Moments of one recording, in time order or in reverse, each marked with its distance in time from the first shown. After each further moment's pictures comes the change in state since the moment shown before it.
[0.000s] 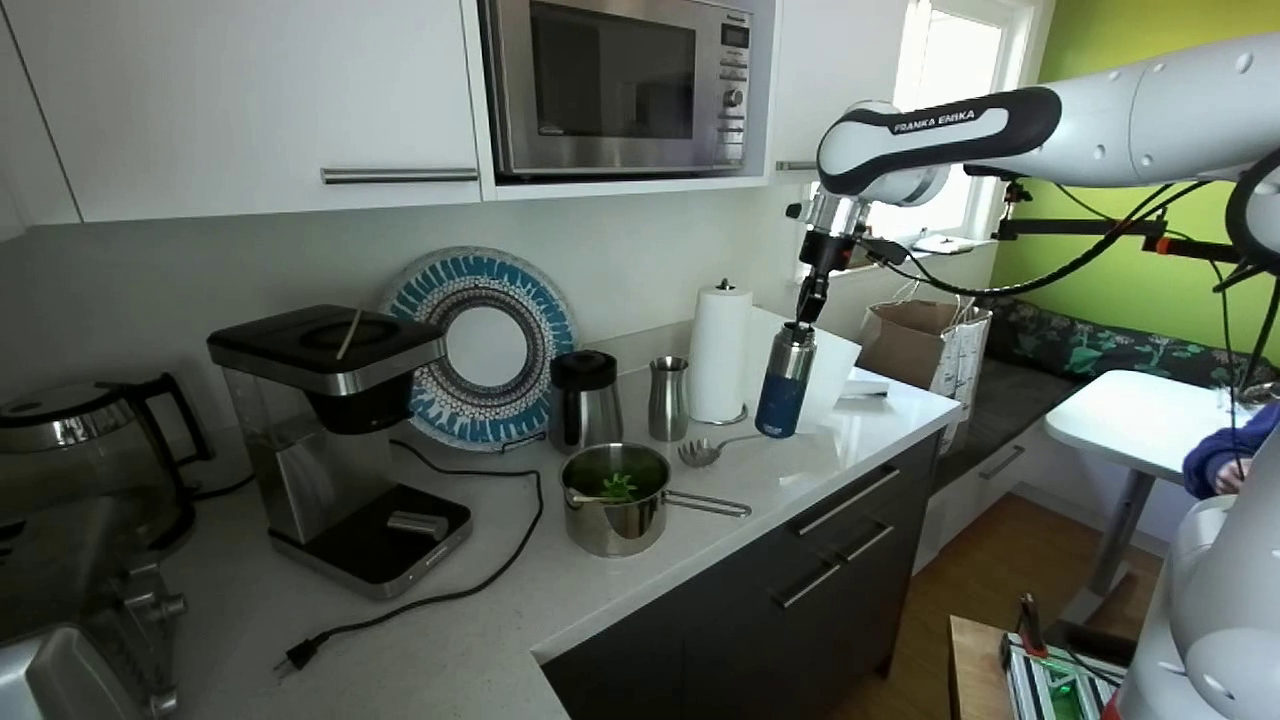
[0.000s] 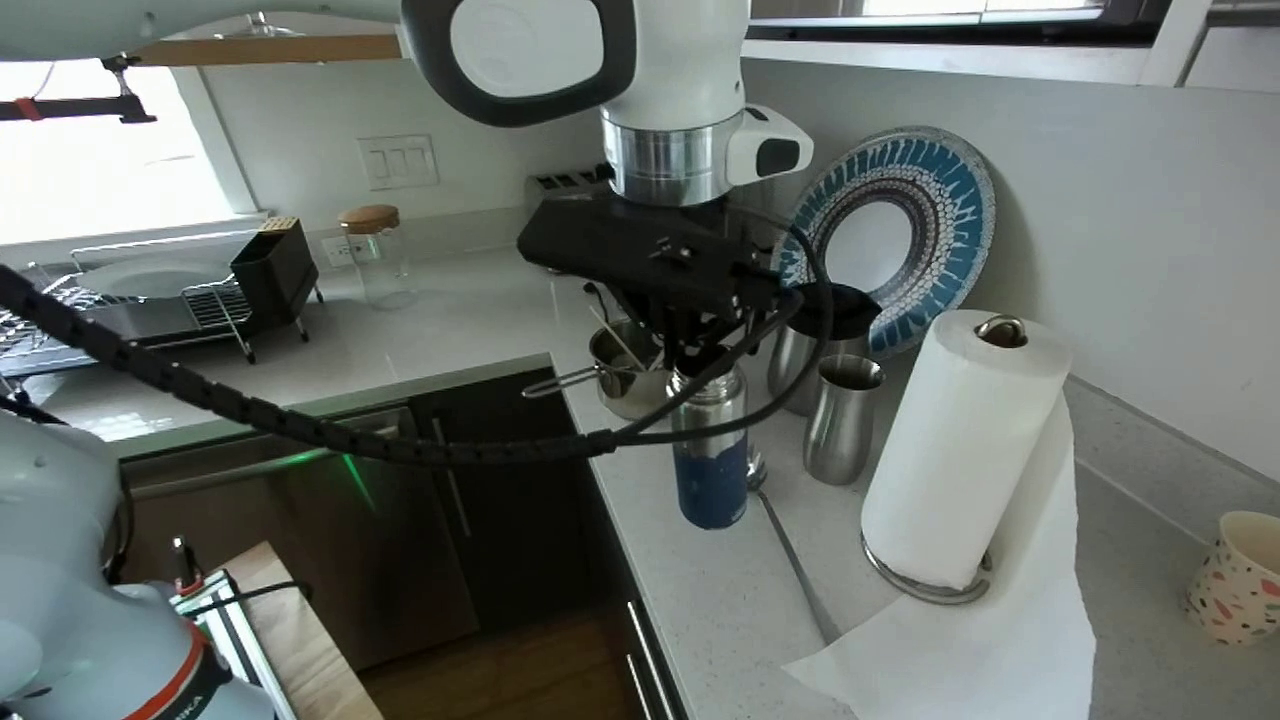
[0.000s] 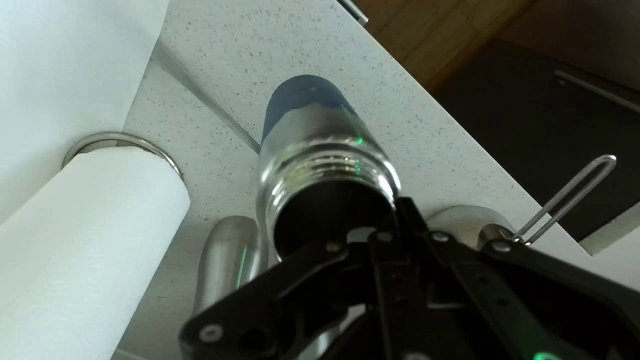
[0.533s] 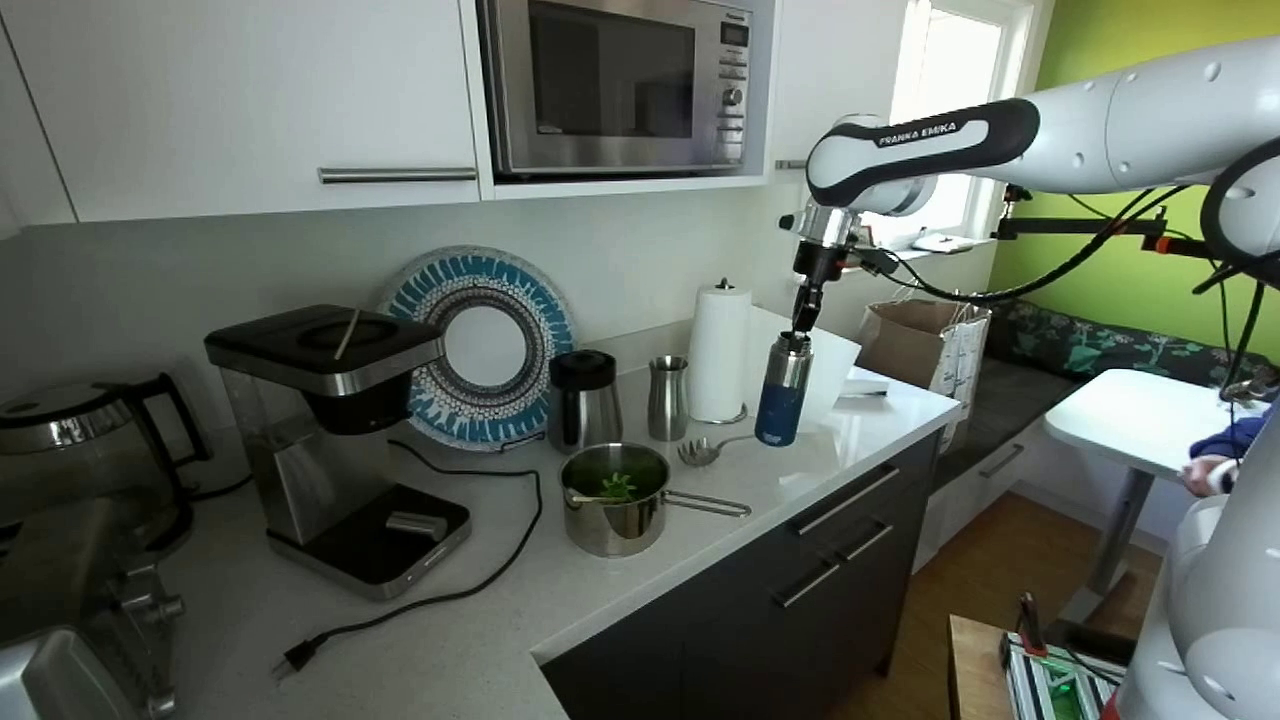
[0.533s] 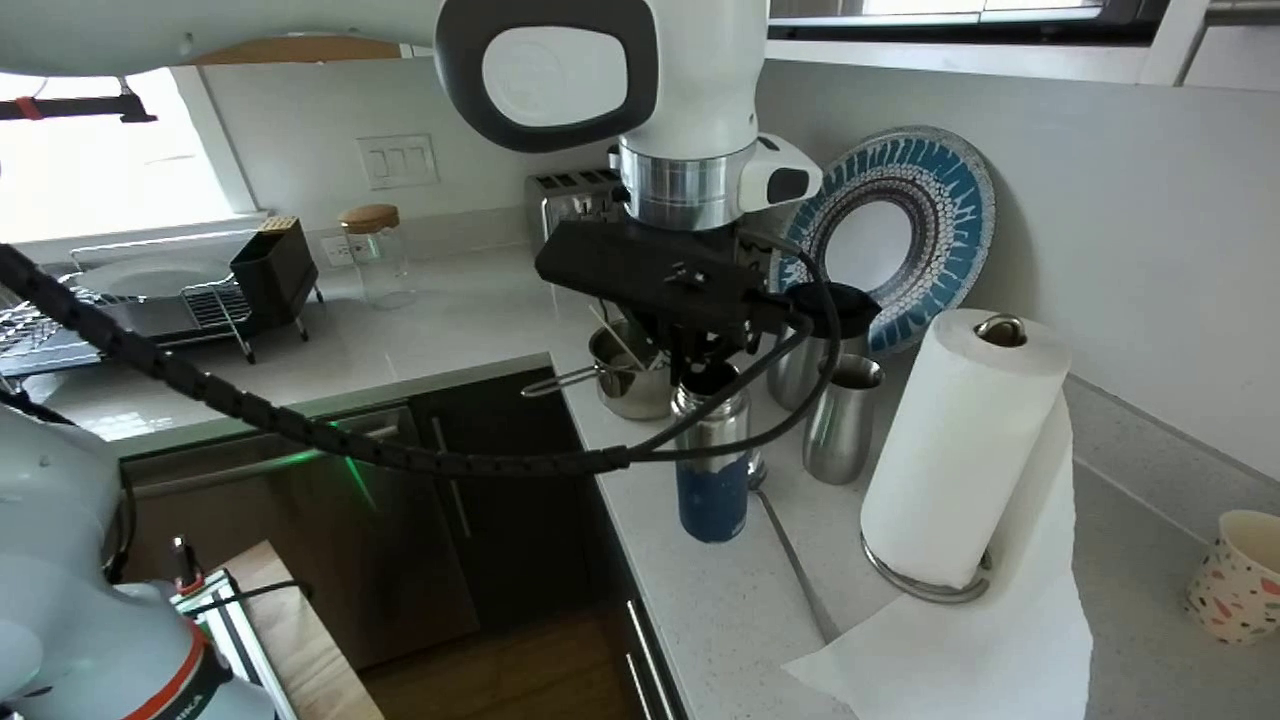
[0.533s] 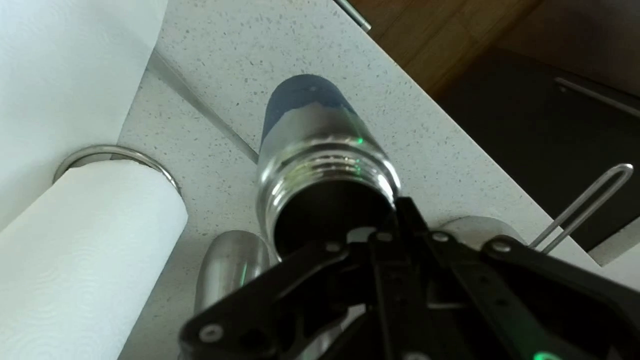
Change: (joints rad) arm 0.001 0.036 -0.001 0.000 0.000 0.008 -0.002
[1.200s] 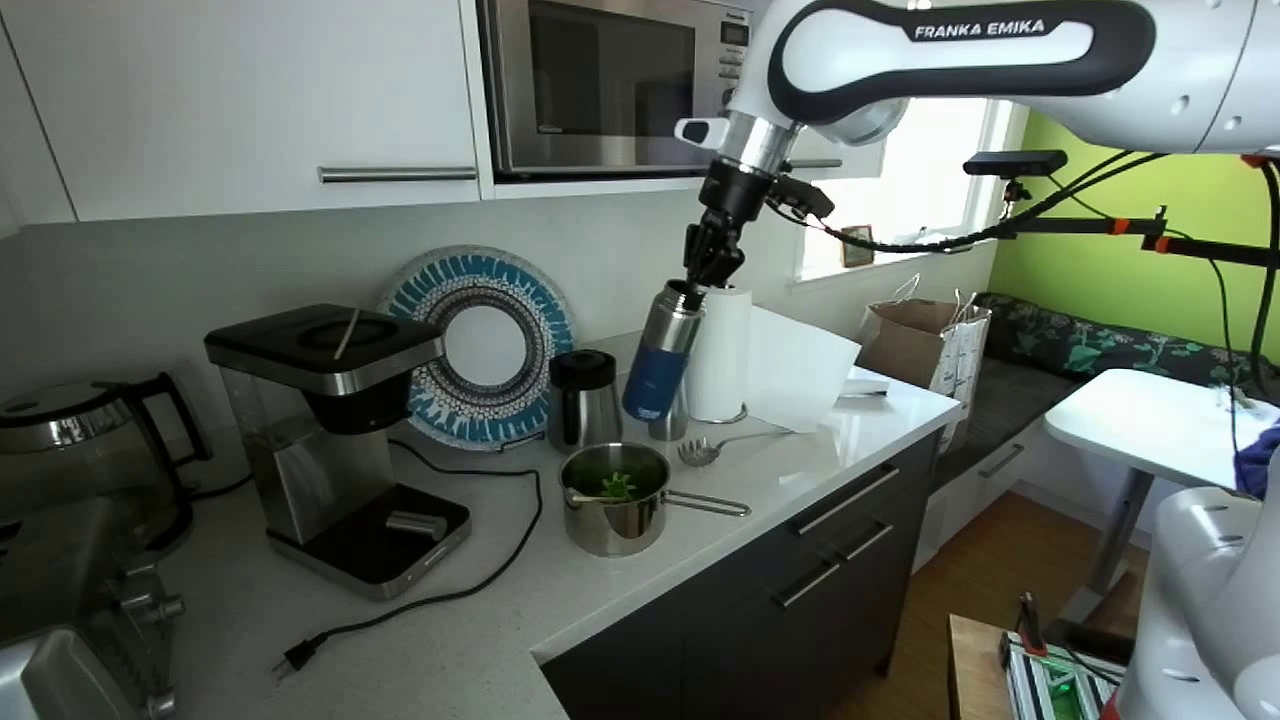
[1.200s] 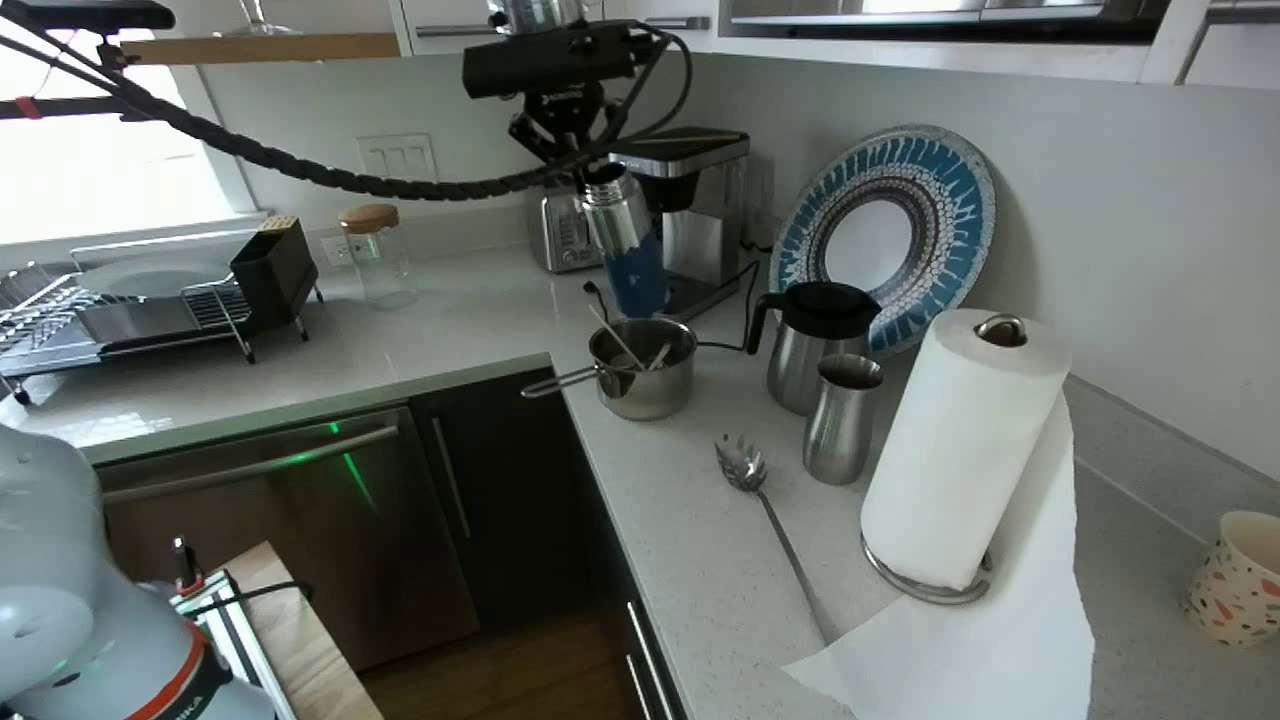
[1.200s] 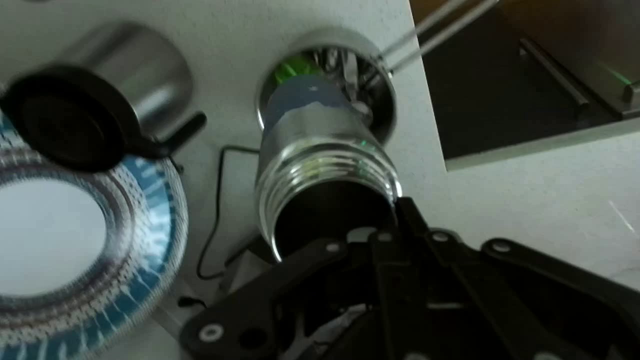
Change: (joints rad) arm 0.231 -0.124 0.242 0.097 -0.004 0.020 -0.024
